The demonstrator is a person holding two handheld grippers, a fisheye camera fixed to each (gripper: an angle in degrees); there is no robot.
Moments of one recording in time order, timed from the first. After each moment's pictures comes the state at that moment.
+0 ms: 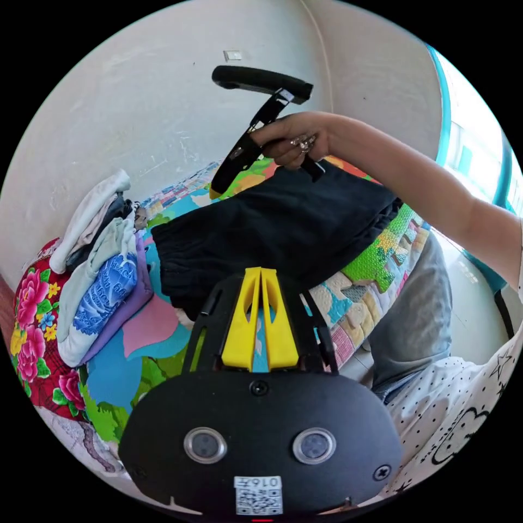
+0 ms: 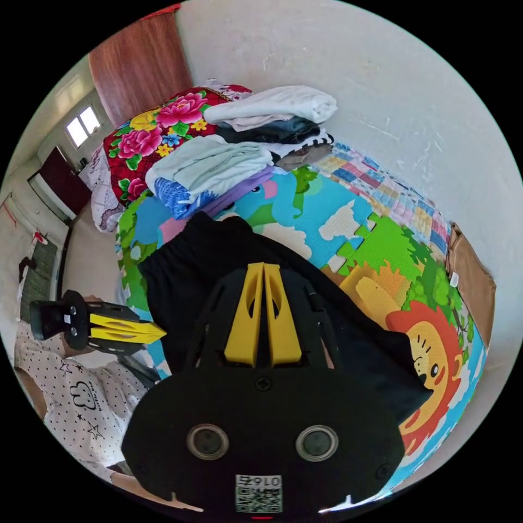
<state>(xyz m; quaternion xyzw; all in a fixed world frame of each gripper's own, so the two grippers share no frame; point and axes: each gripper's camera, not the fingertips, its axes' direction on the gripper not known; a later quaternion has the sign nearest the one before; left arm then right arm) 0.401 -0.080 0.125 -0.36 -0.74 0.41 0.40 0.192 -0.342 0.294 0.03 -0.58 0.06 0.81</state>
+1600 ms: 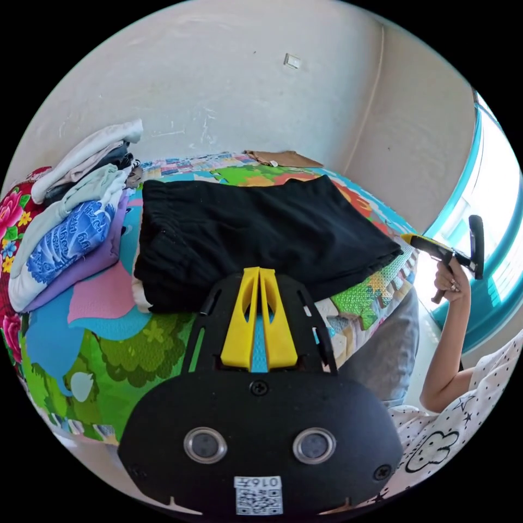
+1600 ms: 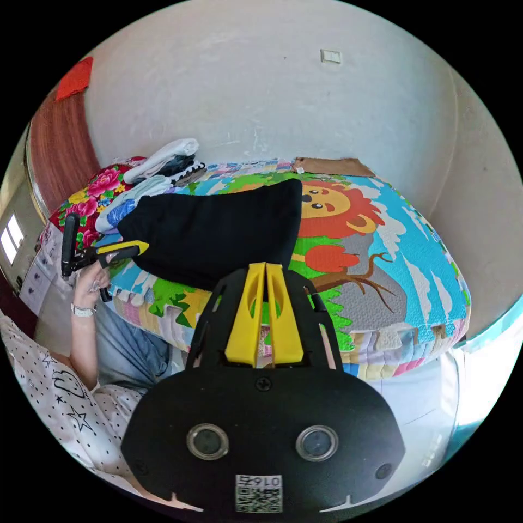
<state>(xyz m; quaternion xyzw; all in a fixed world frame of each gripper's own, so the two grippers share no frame) 0.405 -0.070 0.210 -0.27 -0.72 0.35 0.54 0.181 0.273 0.146 -0.02 -0.39 0.41 0.83</state>
